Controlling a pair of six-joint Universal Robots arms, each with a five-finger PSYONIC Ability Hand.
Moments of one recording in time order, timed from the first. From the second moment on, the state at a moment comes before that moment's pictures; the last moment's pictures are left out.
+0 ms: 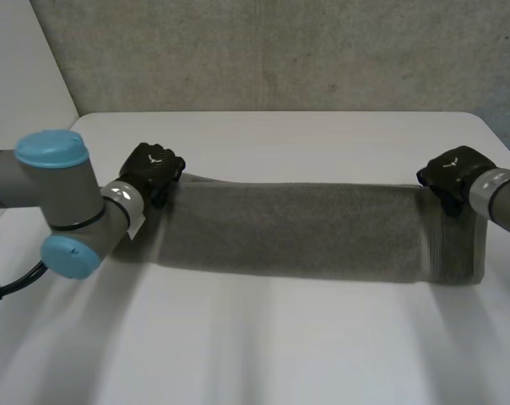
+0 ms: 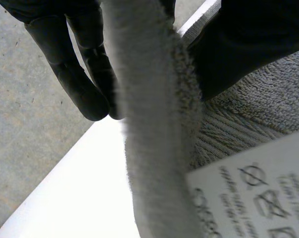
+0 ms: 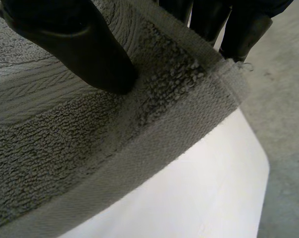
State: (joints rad) left arm 4.41 -2.35 -1.15 3.30 -1.37 3.68; right arm 1.70 -0.95 1.14 0.26 1.39 2.32; left_hand 1.51 1.52 1.55 1.53 1.53; right_hand 1.34 1.34 1.34 1.35 1.18
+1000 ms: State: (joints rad) left arm 4.43 -2.09 -1.38 3.44 -1.46 3.52; right arm 1.74 -1.31 1.49 -0.07 1.46 2.49; left_hand 0.27 0.26 0.25 0.27 0.25; right_hand 0.23 0.25 0.25 0.26 0.06
